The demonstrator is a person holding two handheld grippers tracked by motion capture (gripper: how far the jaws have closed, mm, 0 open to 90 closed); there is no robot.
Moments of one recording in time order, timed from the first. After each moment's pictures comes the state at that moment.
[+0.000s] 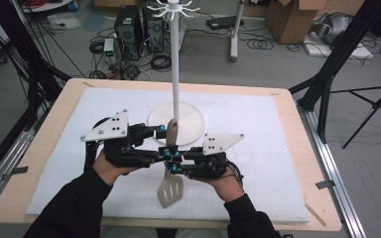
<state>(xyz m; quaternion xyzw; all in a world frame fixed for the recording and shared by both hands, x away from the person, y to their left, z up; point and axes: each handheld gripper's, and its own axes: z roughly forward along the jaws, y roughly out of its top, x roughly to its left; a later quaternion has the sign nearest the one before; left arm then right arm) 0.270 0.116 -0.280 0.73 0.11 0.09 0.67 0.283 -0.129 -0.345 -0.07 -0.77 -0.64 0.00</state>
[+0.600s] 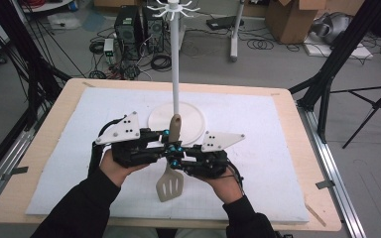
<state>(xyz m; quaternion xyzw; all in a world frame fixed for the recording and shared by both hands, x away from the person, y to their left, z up) 0.273 0.105 -0.285 0.75 0.13 0.11 0.64 0.281 -0.129 -0.341 -0.13 -0.77 -0.62 -0.03</state>
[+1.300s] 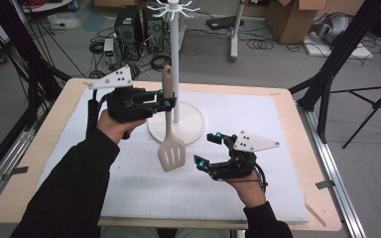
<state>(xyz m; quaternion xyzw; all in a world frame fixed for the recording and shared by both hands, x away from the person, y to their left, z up) 0.347 0.117 -0.231 0.73 0.16 0.09 0.66 0.276 -0.191 -0.345 -0.22 -0.74 -0.63 -0.12</state>
